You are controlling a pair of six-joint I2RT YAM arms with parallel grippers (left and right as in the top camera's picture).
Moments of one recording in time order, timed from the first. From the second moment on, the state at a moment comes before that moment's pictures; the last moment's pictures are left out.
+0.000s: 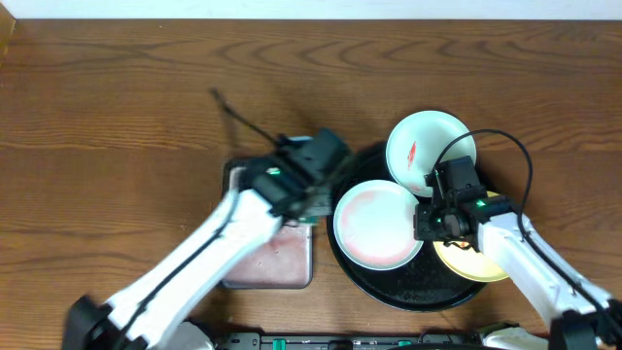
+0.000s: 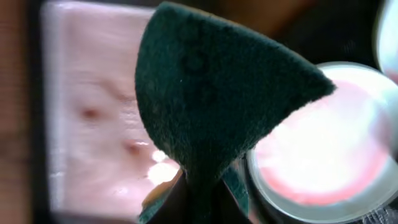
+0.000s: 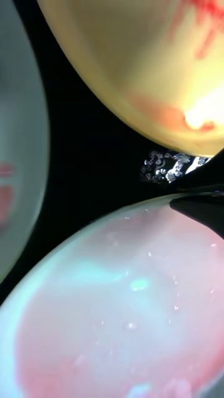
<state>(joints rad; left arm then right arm) -0.68 1.45 1.25 -1.11 -0.16 -0.77 0.26 1.37 0.67 -0.60 -0.12 0.31</state>
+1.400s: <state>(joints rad) -0.39 1.24 1.02 -1.02 -0.03 -0.69 0.94 1.21 0.92 -0.94 0.92 0.25</state>
